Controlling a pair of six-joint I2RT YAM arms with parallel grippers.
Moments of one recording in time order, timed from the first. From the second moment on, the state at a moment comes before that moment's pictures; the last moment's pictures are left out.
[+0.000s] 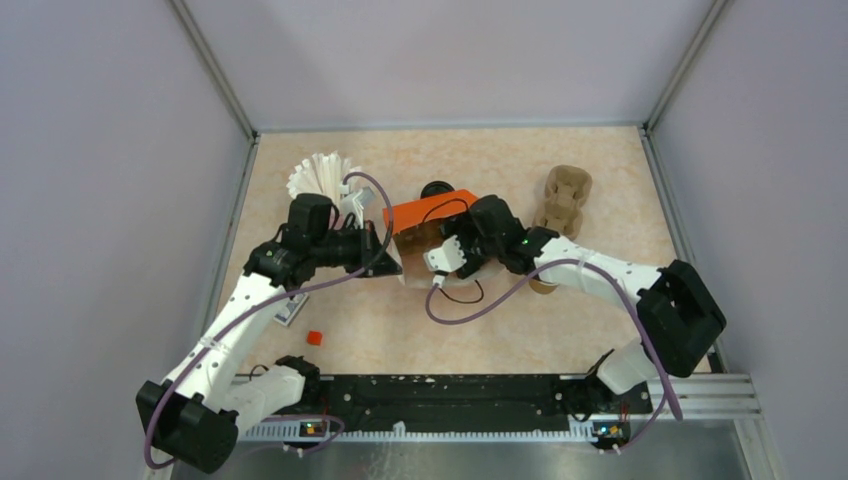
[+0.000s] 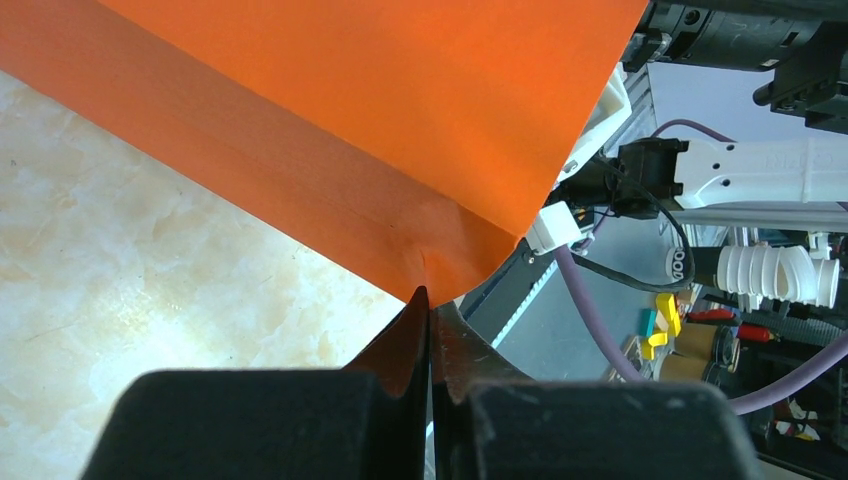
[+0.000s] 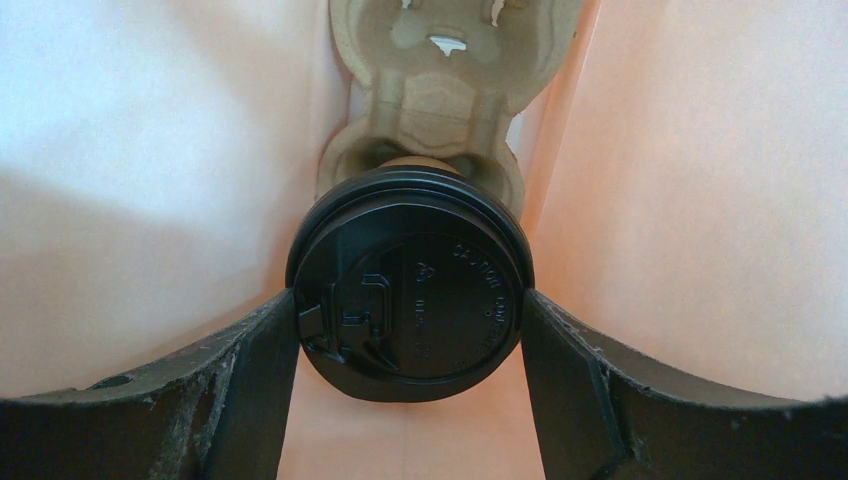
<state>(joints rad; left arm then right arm) -0.37 1.01 0.94 -0.62 0.68 -0.44 0.77 1.49 0.99 -0.21 -0.07 -1.40</state>
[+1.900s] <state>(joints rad) -0.37 1.04 0.93 -0.58 0.69 -0.45 0.76 1.55 0.94 -0.02 -0.03 -1.38</state>
